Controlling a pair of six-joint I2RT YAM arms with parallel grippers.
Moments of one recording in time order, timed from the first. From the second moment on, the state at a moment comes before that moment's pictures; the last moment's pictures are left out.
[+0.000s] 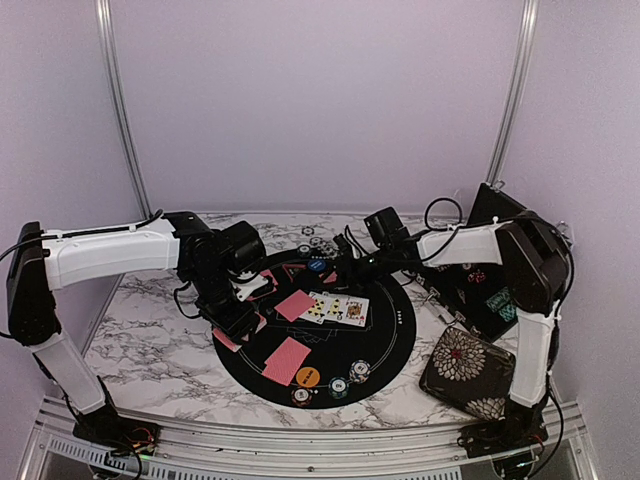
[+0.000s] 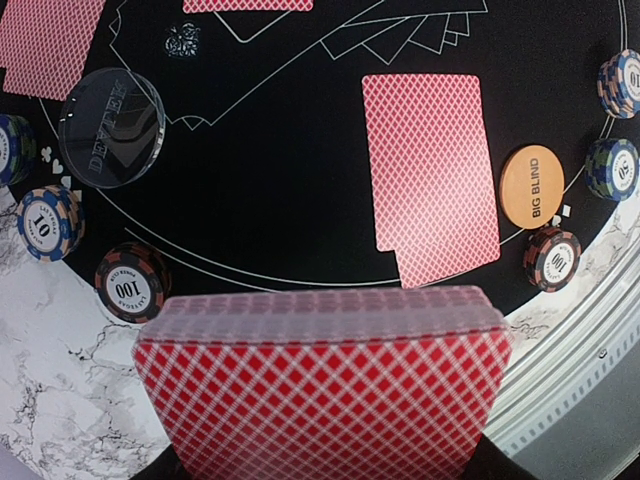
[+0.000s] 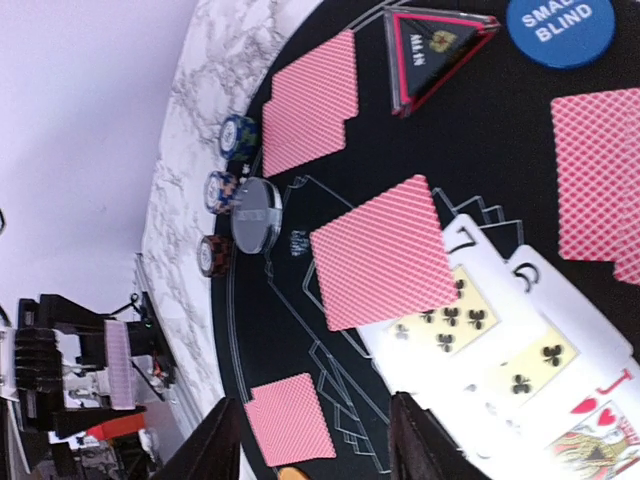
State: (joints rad) left arm -0.85 1.67 1.33 -1.10 0.08 -0.15; right arm 0.60 2.02 1.35 -0.16 -0.70 0.58
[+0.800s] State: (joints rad) left arm -0.85 1.67 1.37 -1.10 0.09 -0.15; right arm 0.81 2.02 1.23 0.39 -0.89 1.02
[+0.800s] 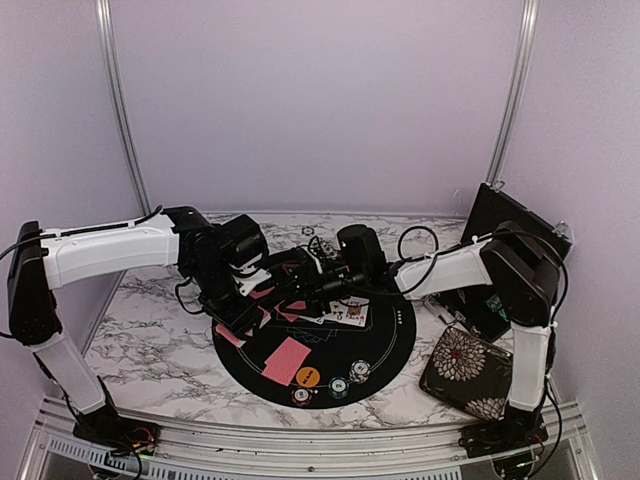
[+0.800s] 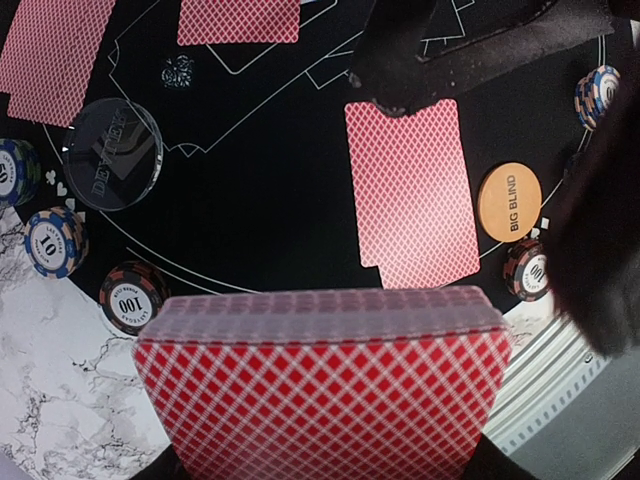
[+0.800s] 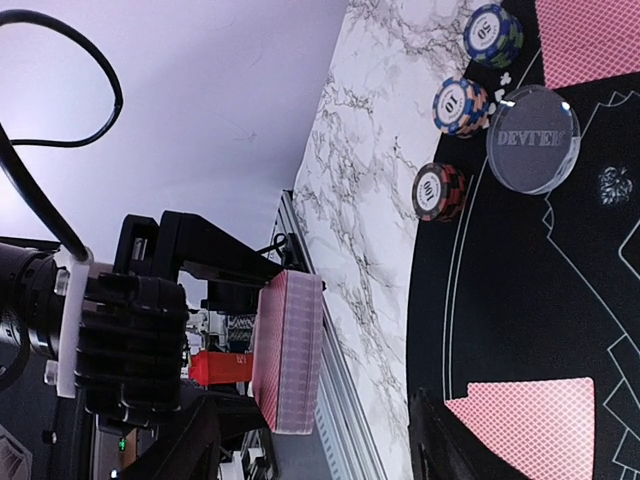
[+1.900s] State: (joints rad) left arm -0.85 1.68 1.37 -1.10 0.10 -0.15; right arm 0.90 2.15 1.30 0.50 -0.92 1.13
